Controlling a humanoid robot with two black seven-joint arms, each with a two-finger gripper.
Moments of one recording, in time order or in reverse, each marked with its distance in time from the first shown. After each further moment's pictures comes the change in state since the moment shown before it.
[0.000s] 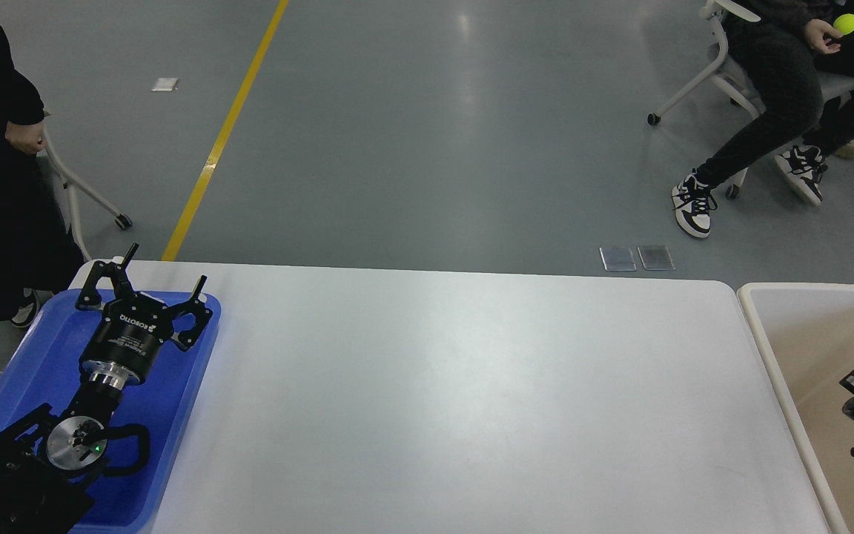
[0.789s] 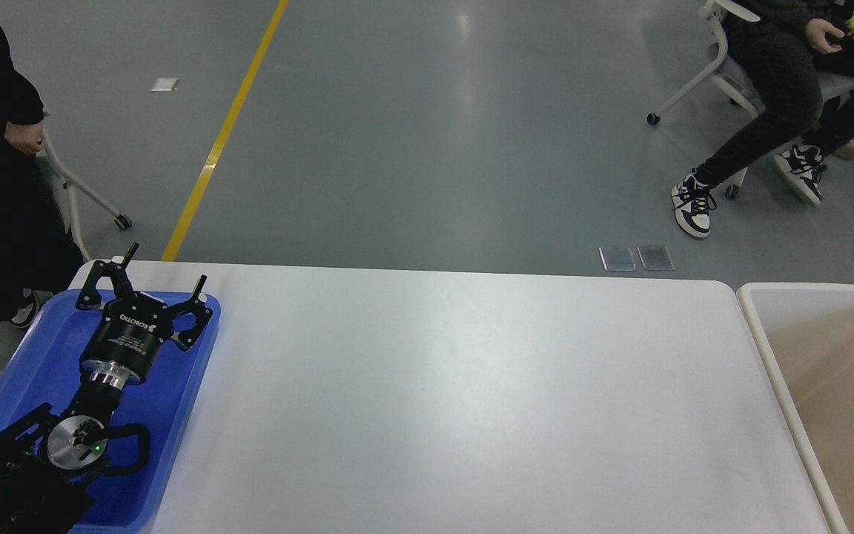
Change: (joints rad) left arm -0.001 0.000 0.000 0.000 0.000 0.000 0.000; right arm 0.029 -0.012 -0.004 -0.033 0.004 0.009 0.000
